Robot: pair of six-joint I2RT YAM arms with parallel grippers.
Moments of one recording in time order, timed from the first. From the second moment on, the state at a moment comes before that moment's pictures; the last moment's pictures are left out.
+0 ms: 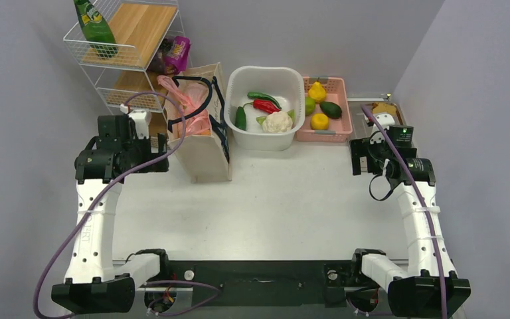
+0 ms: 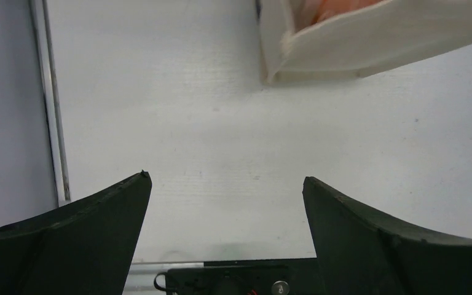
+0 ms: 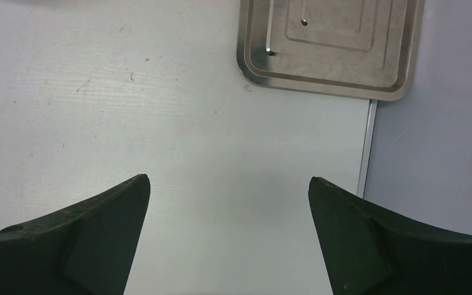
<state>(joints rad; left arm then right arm) 0.04 1.08 1.33 -1.14 0.02 -0.04 -0.05 1.04 1.13 -0.86 0.00 -0.22</state>
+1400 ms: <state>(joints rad) -0.36 1.54 1.62 -1.08 -0.06 0.11 -0.05 1.16 1.23 -0.87 -0.09 -0.17</state>
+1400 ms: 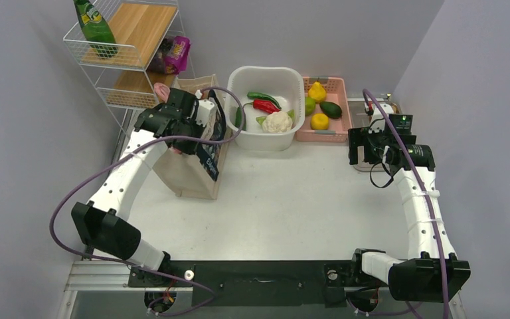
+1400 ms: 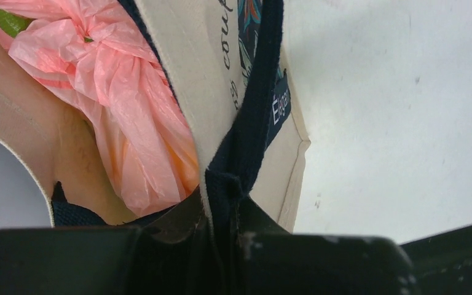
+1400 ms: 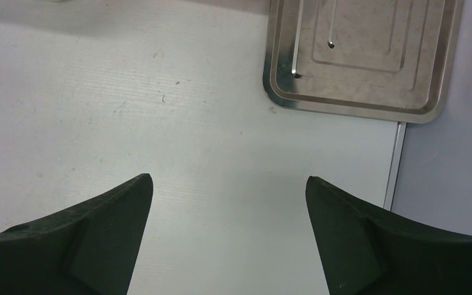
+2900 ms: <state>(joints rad) -1.02 1.32 1.52 -1.42 -0.24 0.58 -0.04 1.21 1.29 -0.88 -0.14 -0.18</state>
